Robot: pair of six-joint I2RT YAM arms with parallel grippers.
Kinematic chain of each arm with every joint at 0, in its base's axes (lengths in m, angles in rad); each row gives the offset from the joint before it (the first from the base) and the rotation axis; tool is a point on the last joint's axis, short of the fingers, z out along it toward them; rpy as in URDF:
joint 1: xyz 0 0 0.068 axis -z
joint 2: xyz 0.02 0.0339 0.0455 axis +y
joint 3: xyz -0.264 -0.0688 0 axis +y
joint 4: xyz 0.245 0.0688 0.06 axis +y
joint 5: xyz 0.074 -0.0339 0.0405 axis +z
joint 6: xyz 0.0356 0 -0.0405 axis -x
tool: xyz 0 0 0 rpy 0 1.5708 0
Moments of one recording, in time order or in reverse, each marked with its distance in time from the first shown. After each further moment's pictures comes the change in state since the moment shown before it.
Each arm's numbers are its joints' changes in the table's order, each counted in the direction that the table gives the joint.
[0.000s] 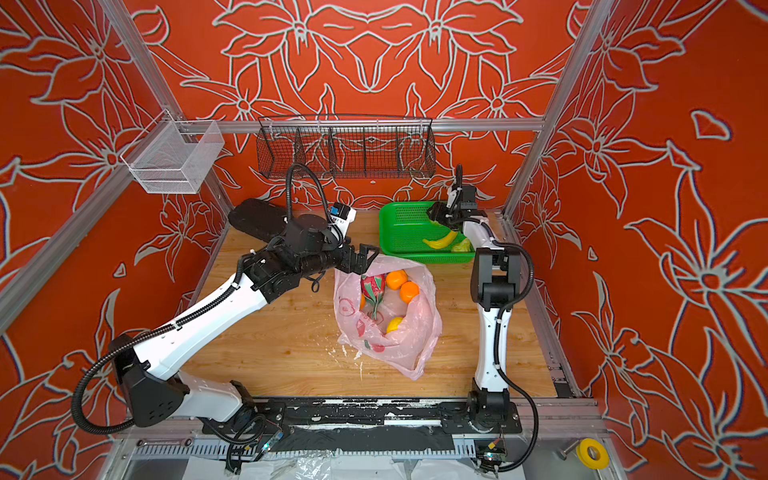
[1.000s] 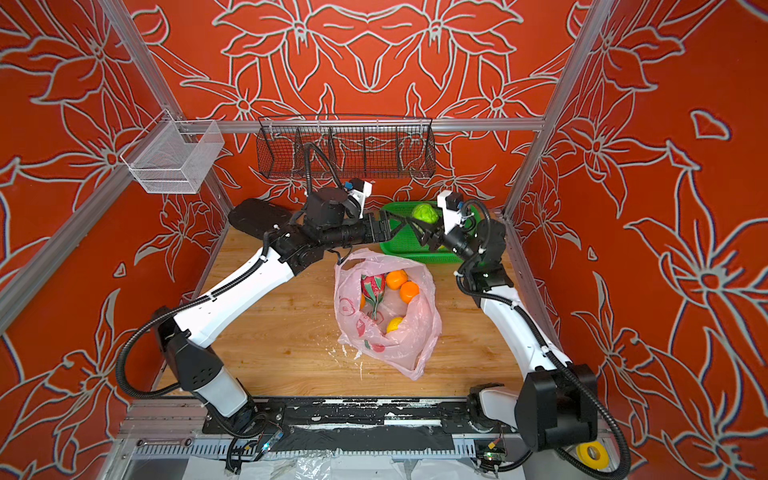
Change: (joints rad) left arm 0.000 0.211 -0.307 -0.028 -0.157 0.357; right arm -0.136 -1.089 1.007 -0.735 0.241 0.301
